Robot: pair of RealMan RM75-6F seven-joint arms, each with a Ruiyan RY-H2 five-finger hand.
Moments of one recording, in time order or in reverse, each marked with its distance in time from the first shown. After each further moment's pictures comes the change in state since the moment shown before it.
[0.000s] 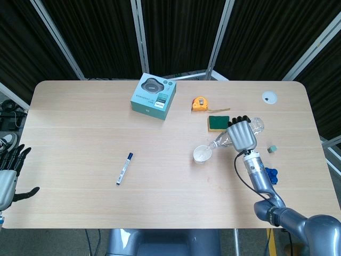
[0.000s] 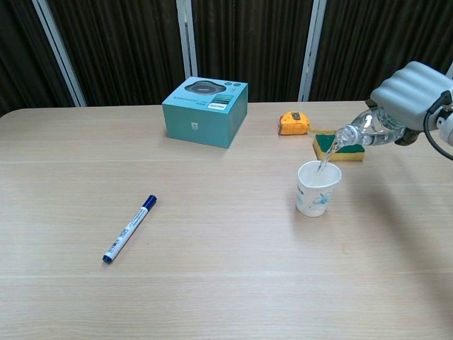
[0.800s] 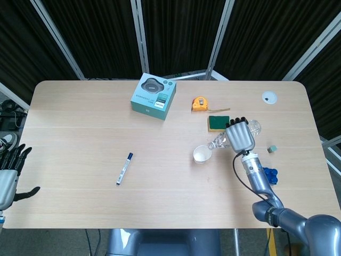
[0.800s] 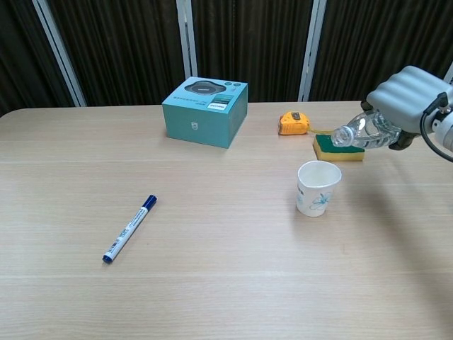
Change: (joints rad) left arm -0.001 -0.007 -0.002 0.007 0.003 0.002 0.005; right arm 0.003 0.004 0.001 -0.032 0.015 -0.011 0.018
